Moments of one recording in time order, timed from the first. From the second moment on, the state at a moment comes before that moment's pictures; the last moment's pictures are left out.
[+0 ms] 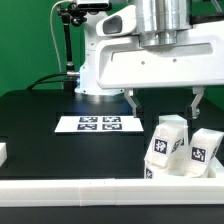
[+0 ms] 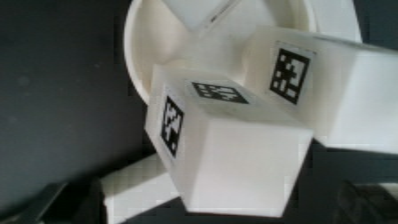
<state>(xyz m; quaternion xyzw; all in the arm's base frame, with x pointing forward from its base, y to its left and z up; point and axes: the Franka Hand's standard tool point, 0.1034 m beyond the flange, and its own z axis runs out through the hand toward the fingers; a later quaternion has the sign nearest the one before) 0.636 0.059 0.113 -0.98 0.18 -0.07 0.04</state>
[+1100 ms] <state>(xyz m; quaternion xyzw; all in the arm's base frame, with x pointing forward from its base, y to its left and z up) 0.637 0.052 0.107 -0.97 -0.21 -0.07 -0.01</state>
